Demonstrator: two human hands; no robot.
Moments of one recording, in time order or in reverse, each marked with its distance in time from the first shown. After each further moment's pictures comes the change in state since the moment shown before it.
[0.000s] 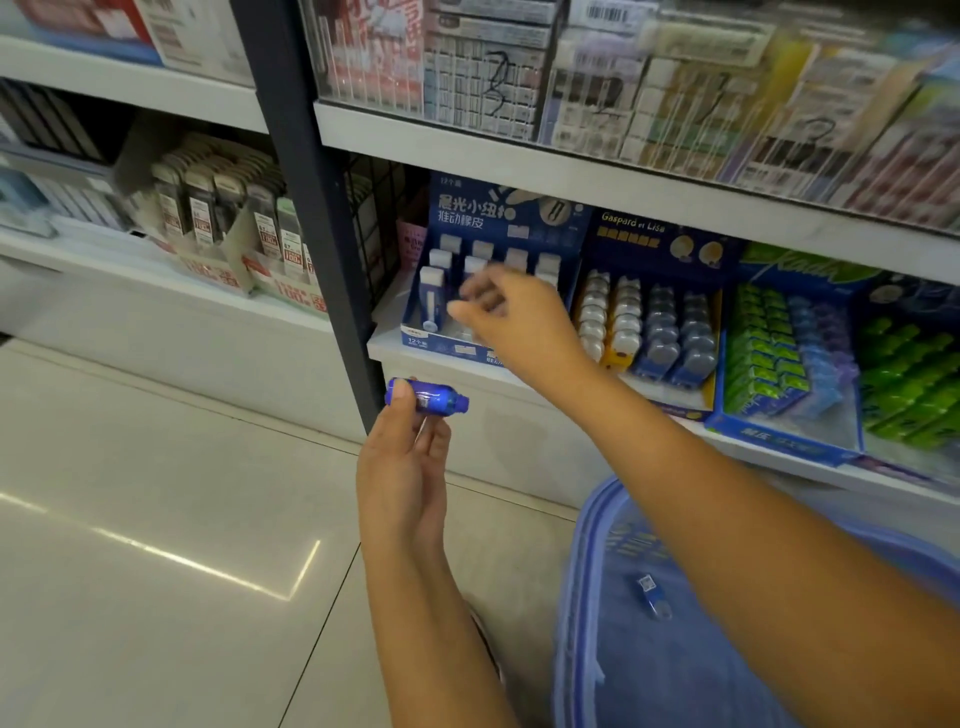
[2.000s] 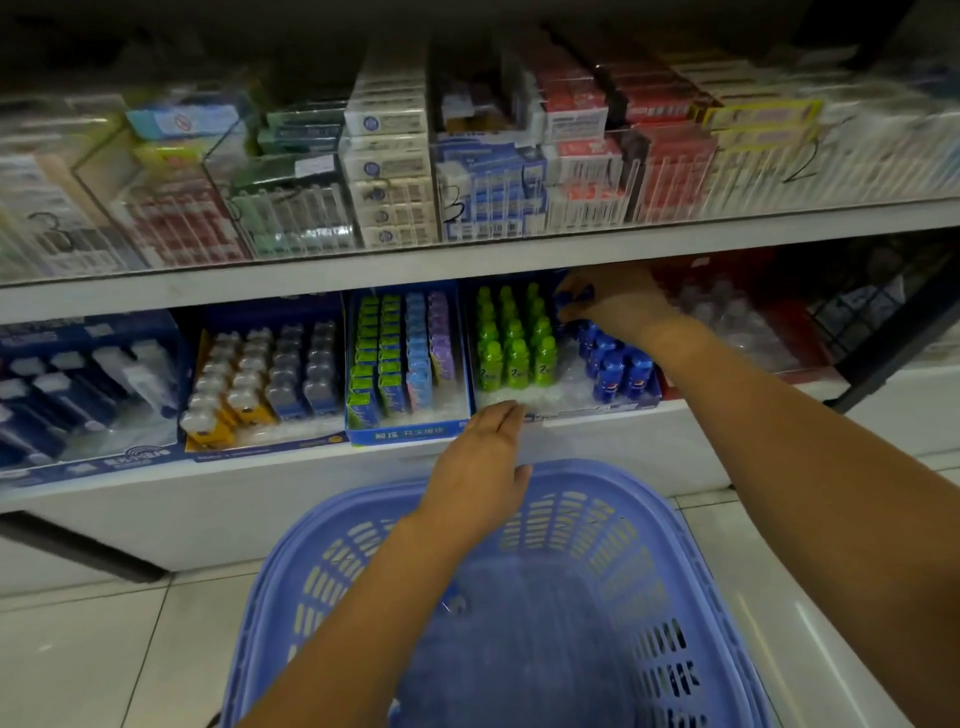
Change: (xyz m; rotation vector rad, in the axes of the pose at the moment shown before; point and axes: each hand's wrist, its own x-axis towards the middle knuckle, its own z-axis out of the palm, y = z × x) left_hand -0.106 -0.248 0.193 1.930 -1.156 0.682; right_hand -0.124 0.226 -0.379 -0.520 0.162 0.337
